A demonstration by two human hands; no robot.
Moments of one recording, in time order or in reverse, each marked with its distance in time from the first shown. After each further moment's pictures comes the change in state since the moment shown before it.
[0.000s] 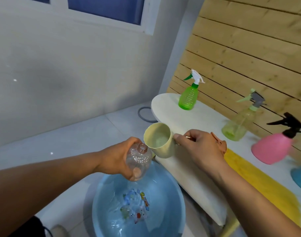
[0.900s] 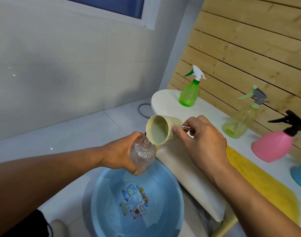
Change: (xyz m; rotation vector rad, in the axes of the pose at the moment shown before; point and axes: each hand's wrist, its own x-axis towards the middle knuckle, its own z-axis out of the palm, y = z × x) left_hand 0.006 0.013 0.003 0.012 0.001 -0.004; right_hand -0.010 -0.013 0.001 -0.280 0.226 -0.281
